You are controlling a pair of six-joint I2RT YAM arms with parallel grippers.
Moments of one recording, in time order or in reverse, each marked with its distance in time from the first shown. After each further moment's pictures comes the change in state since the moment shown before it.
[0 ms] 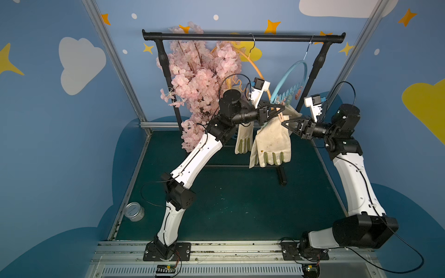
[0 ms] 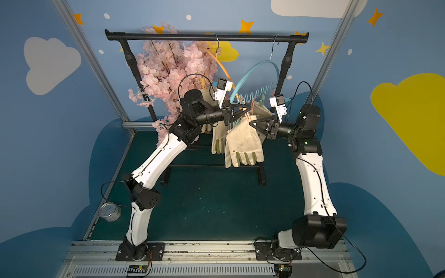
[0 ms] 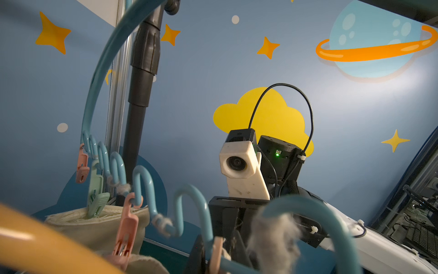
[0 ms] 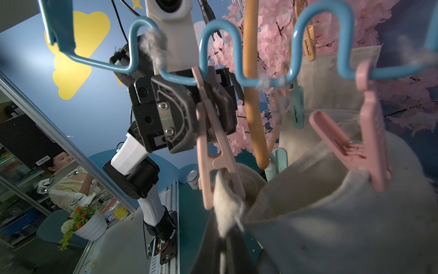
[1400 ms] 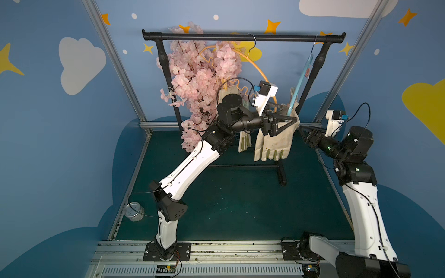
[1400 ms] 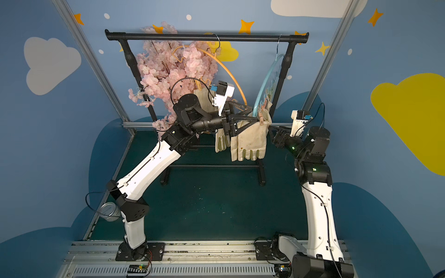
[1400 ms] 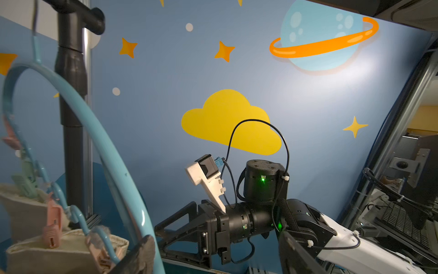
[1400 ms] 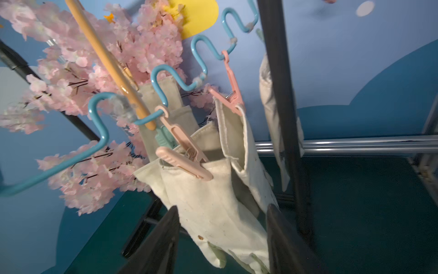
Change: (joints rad) left arm -0.119 -0.187 -0.186 0.029 -0.028 0.089; right arm -0.061 -0.349 -0.261 -0.189 0.871 -0.102
